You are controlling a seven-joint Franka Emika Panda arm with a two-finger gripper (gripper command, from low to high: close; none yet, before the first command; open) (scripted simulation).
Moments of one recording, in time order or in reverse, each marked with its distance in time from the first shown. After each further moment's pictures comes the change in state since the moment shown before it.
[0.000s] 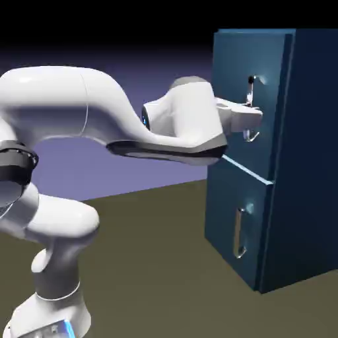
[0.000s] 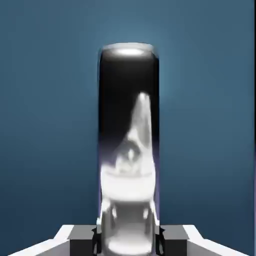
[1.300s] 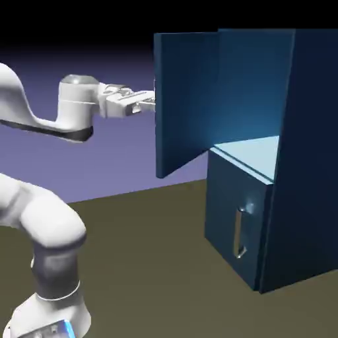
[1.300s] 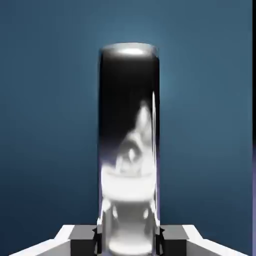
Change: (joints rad) arm -0.498 0.019 1.360 -0.144 1.474 -1.286 -0.289
